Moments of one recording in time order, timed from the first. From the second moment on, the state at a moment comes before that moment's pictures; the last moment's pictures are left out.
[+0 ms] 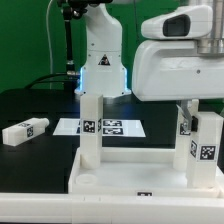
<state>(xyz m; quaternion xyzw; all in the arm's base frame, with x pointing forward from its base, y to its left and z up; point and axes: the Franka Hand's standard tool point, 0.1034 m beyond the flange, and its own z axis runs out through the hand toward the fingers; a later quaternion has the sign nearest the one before) 0.646 0.100 0.108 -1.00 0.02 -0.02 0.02</state>
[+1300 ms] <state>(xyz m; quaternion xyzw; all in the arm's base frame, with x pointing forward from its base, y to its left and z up) 0.648 0.099 0.108 -0.82 0.56 -0.01 0.05</state>
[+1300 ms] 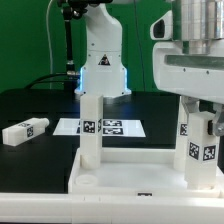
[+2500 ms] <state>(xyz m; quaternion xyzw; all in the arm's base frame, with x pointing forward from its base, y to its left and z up) 0.649 0.101 0.108 -0.99 0.09 -0.03 0.03</state>
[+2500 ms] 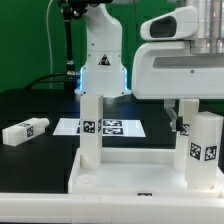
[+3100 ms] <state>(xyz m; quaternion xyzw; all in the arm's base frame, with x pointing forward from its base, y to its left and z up) 0.648 0.099 0.104 -0.99 -0.14 -0.04 0.01</state>
